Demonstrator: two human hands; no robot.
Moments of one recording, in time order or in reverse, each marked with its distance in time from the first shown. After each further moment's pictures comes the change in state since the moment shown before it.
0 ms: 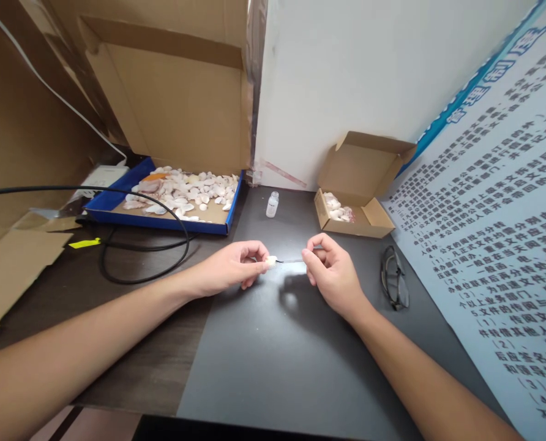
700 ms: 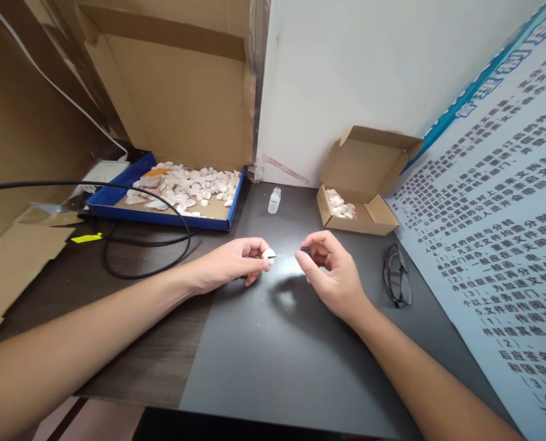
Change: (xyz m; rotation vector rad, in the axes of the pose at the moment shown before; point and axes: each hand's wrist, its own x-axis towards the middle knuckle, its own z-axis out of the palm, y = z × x) left_hand -0.002 0.002 -0.002 -0.116 -0.048 -0.037; right_hand -0.005 -0.002 0.001 -0.072 -0.021 -0.149
